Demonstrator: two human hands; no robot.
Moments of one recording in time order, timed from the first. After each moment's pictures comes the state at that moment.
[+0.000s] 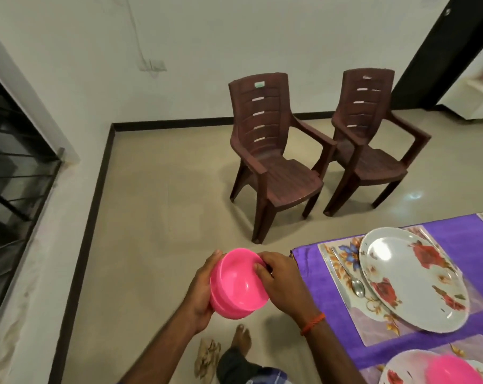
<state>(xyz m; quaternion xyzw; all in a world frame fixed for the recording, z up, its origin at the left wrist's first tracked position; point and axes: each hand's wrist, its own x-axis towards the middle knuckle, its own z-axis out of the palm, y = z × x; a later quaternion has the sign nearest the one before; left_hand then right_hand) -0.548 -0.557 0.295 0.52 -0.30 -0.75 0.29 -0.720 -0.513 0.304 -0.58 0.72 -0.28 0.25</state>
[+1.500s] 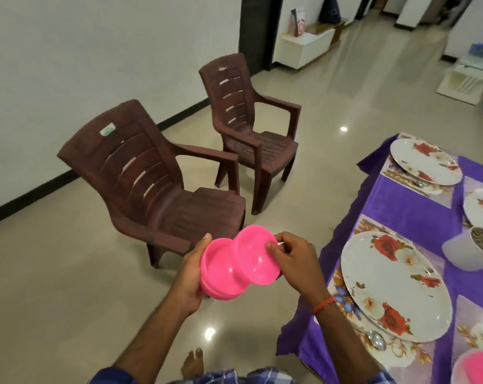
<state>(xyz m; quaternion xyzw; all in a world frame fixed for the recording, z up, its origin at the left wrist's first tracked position) -0.812 -0.935 0.276 0.39 -0.43 -0.82 0.04 -0.924 -0.745 0.318 -0.20 0.85 -0.47 0.12</state>
